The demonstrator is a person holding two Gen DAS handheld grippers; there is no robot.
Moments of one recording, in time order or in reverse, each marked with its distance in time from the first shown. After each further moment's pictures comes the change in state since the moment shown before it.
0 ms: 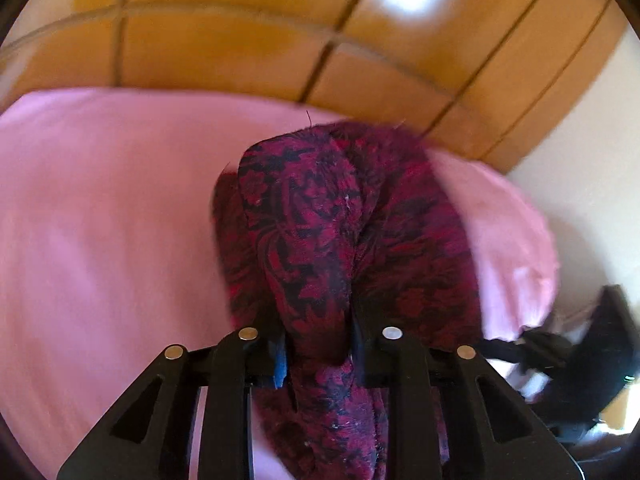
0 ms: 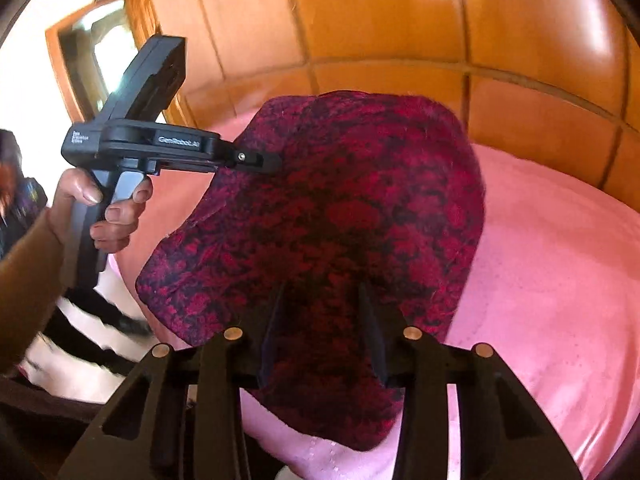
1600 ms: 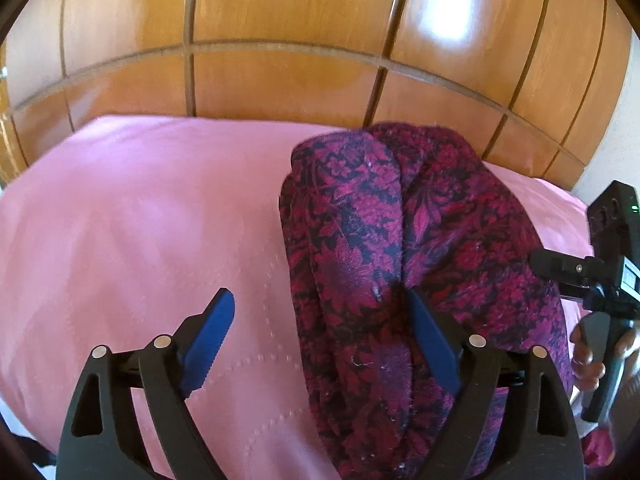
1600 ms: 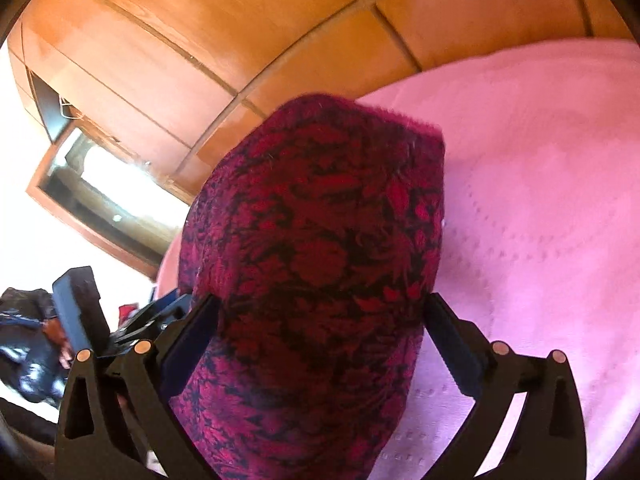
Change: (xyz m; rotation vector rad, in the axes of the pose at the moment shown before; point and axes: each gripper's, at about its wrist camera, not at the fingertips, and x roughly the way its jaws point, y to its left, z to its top) left arm -0.019 -0.007 -0.044 0.012 -0.177 0.238; right arm 0.043 -0.126 0.025 0.508 0.001 0.287
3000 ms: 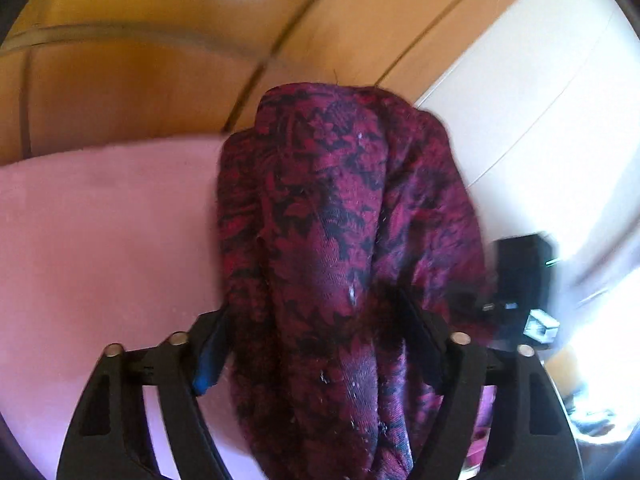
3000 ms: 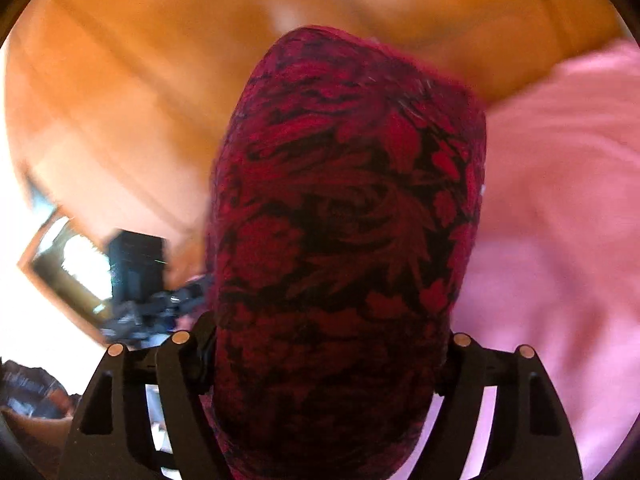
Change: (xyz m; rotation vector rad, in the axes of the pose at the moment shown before) left arm 0.145 -0.296 0.101 0.240 0.263 -0.689; right arm -0.213 -0.173 0.027 0.150 -0.353 -0.154
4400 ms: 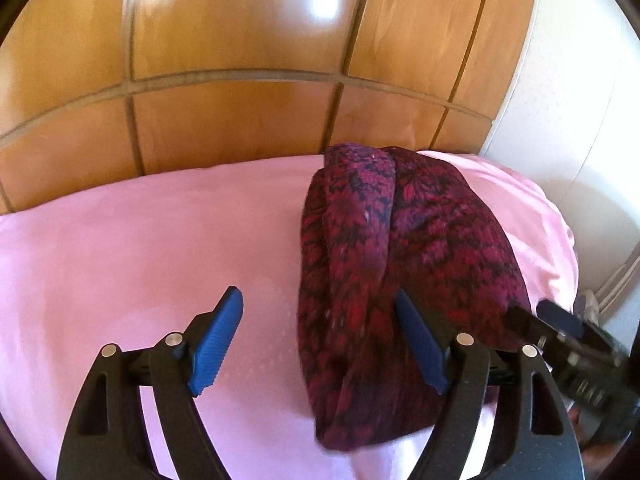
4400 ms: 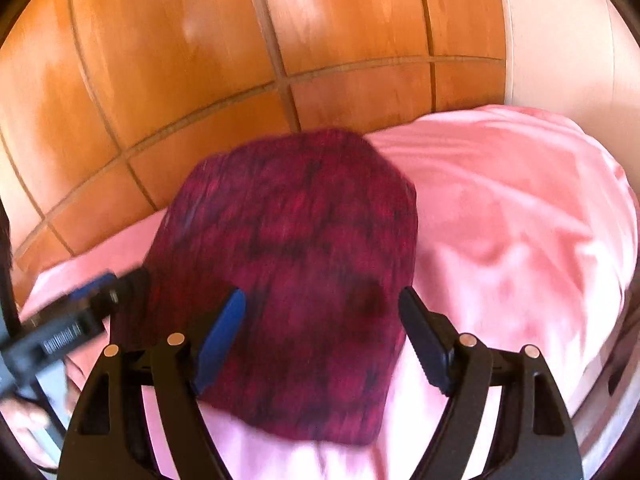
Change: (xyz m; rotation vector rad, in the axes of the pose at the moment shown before) left arm -0.033 -0.057 -0.068 0.038 -0.214 0.469; right arm -0.015 0.082 -0.076 -0.117 -0.152 -0.636
